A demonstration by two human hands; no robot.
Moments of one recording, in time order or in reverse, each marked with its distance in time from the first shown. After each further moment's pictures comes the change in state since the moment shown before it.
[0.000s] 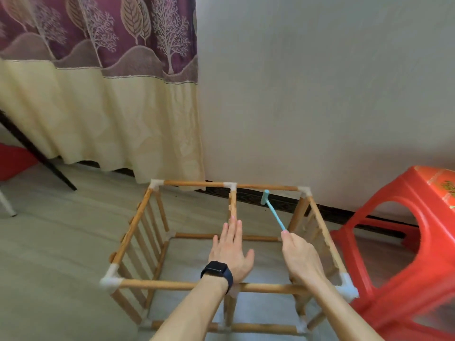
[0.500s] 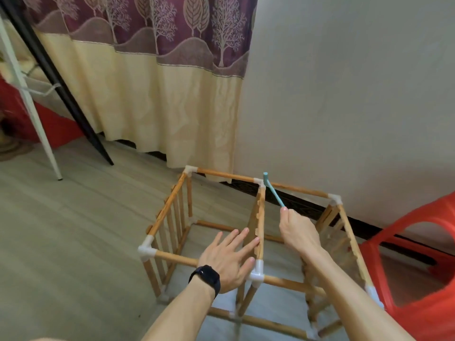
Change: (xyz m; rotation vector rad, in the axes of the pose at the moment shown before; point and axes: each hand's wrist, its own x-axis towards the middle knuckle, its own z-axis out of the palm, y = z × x) left_hand -0.064 -0.070 -0.010 0.284 -0.051 0.177; right_hand 0.019 -0.066 0.031 -0.229 0.009 -0.217
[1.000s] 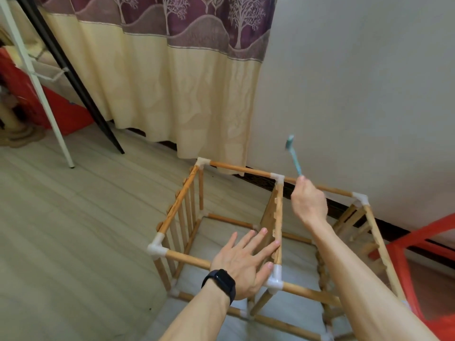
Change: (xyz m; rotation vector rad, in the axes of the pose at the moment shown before) left_hand 0.001 -0.004 0.002 -0.085 0.047 0.045; right_hand 0.068 -0.032 0.015 0.244 0.201 0.083
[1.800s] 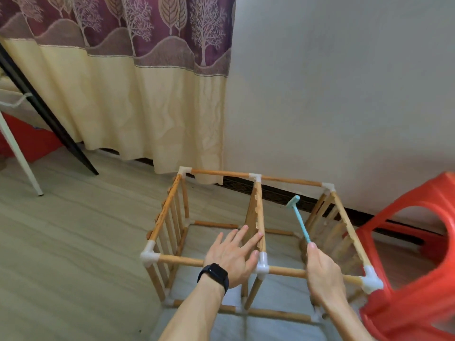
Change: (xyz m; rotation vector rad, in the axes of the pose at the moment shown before) left_hand 0.019 0.003 -0.011 0.000 -0.036 -0.062; right_hand -0.140 0.071 -0.057 0.117 -0.098 0.225
